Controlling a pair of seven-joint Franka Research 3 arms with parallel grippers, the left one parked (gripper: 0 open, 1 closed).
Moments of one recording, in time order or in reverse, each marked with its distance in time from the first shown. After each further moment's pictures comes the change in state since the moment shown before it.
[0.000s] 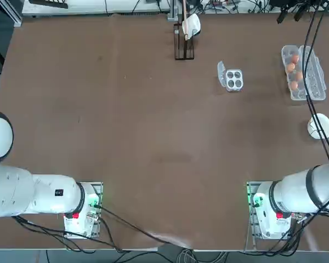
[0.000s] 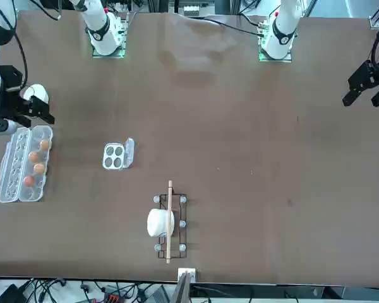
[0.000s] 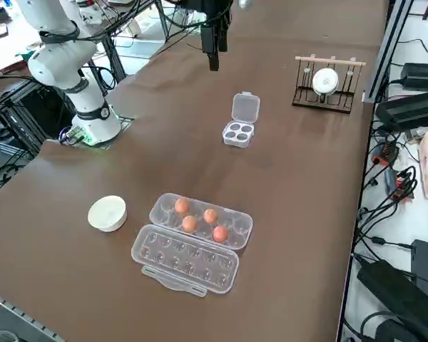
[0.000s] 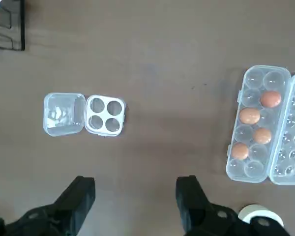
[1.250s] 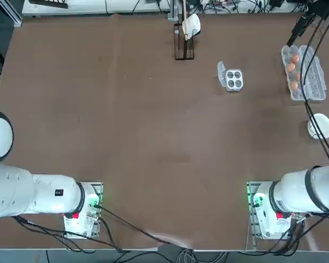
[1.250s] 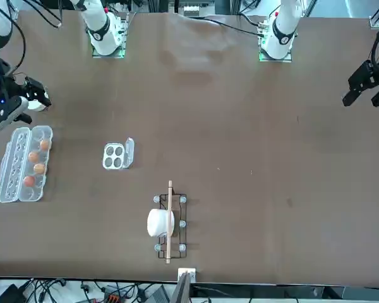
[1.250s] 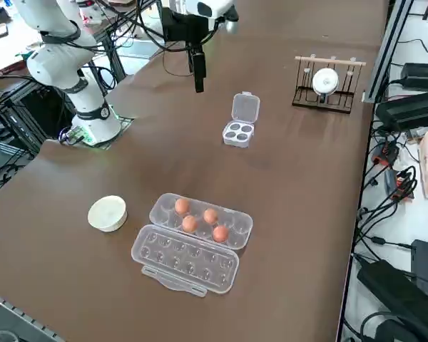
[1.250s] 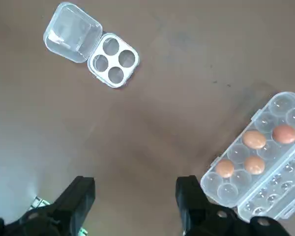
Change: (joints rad) arm -0.073 -0.087 -0.015 -0.208 -0.001 0.051 -0.580
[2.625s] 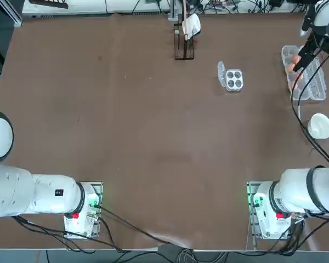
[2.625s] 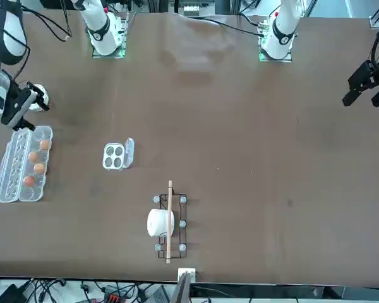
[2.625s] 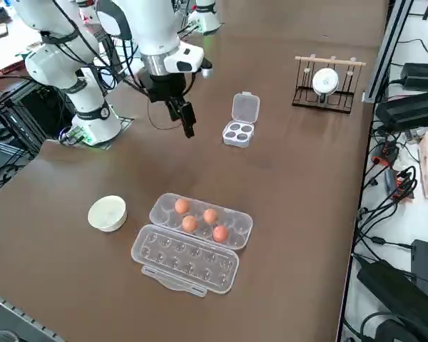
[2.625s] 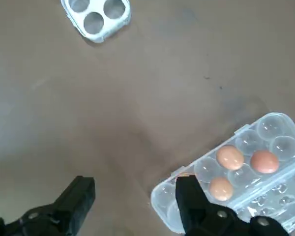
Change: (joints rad) arm -0.139 -0.044 -0.008 -0.343 -0.036 0.416 -0.475
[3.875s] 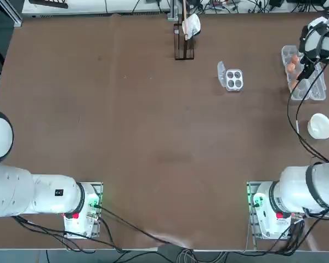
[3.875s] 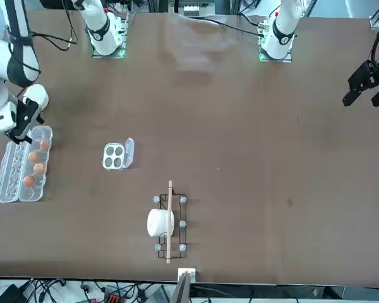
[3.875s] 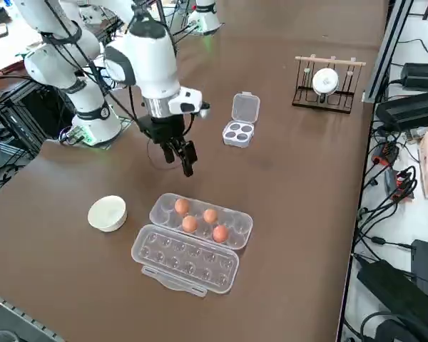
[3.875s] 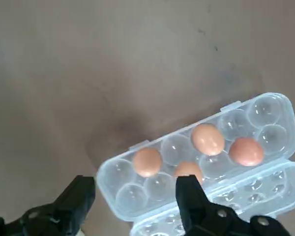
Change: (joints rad) arm -0.095 0.171 -0.001 -0.046 -0.155 0.294 -0.195
